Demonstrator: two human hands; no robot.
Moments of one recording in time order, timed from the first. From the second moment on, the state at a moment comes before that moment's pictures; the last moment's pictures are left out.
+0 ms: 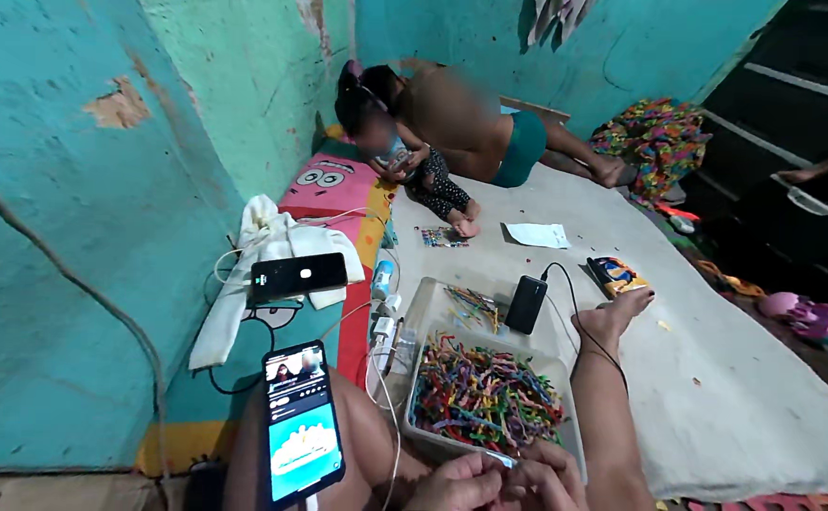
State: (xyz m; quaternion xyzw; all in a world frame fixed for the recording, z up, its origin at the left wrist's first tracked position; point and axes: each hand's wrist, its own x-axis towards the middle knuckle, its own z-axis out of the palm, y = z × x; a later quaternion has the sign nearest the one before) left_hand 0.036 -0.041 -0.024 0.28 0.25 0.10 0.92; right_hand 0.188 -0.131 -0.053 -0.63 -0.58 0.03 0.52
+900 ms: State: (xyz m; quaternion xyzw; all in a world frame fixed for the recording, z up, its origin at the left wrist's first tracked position) left_hand 0.021 -0.030 -0.025 0.62 0.13 0.37 0.68; right_hand 0.188 -0.140 -0.034 -0.53 -0.56 0.40 0.50
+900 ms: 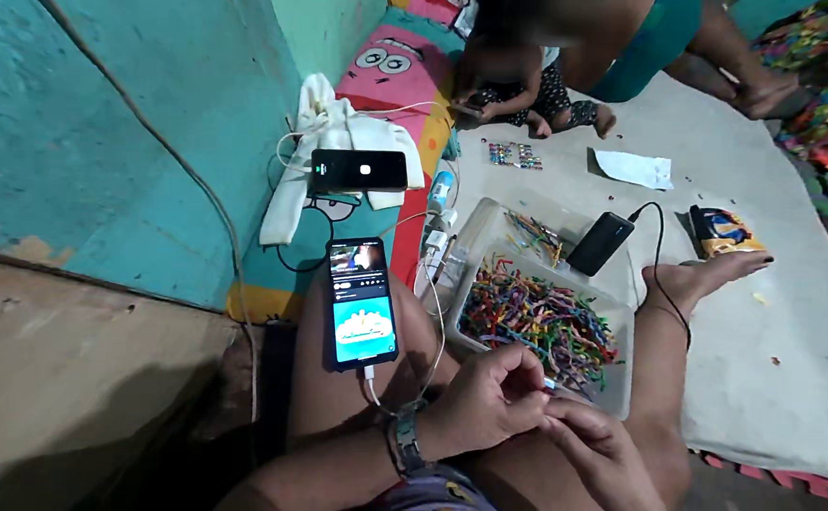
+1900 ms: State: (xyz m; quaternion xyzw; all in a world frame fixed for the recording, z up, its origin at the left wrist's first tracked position) left_hand 0.018 -0.012 -0.033 0.69 0.01 0.33 0.65; right_hand 0.189 -0.134 -0.046 -0.50 -0.52 0.43 0.55
